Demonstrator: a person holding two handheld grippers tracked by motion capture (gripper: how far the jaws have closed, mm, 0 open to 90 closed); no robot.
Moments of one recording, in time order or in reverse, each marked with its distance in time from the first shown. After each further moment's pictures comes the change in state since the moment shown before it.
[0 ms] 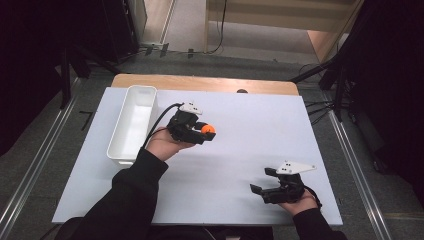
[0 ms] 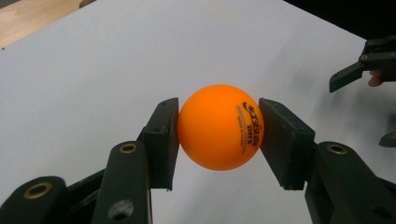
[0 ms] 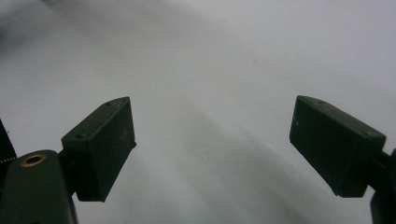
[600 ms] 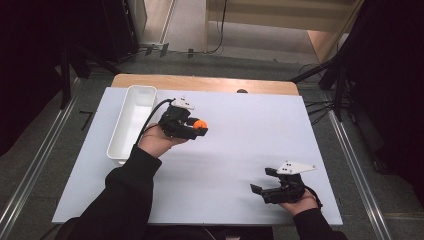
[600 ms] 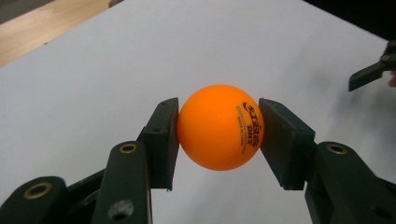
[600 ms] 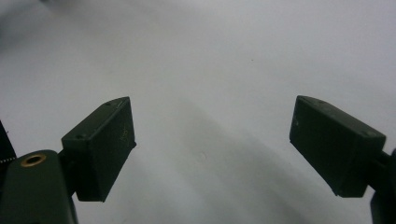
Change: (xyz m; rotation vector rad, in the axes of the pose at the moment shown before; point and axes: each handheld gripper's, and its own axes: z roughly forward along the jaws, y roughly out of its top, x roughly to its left) left arm 0.012 0.000 -0.018 0.005 0.053 -0.013; right arm 0.000 -0.001 -0.001 0.002 0.001 0.013
